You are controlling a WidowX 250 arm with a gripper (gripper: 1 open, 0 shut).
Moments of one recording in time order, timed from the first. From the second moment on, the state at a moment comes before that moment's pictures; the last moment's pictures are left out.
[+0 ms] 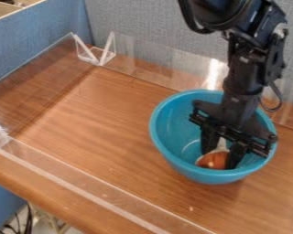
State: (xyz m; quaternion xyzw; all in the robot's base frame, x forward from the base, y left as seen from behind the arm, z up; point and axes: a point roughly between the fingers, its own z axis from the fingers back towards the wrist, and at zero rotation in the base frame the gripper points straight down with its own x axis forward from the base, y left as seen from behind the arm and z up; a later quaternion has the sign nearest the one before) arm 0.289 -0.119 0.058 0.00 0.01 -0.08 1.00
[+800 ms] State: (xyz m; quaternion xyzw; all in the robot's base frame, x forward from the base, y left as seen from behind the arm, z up) arm 0.287 -0.131 0.076 0.01 -0.01 -0.03 1.00
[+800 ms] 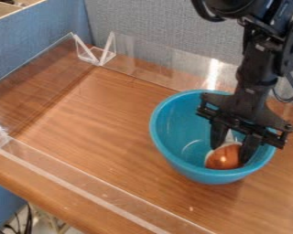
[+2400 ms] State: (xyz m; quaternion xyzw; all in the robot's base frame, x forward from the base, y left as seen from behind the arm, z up) arm 0.289 0.079 0.086 0.06 -0.04 0.12 0.99
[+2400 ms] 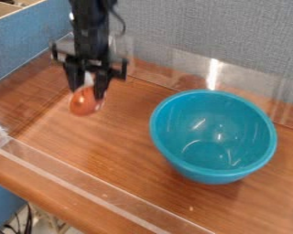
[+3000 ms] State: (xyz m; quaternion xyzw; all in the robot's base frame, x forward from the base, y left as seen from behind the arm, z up) arm 0.300 0.082 0.056 0.06 -0.01 0.10 0.99
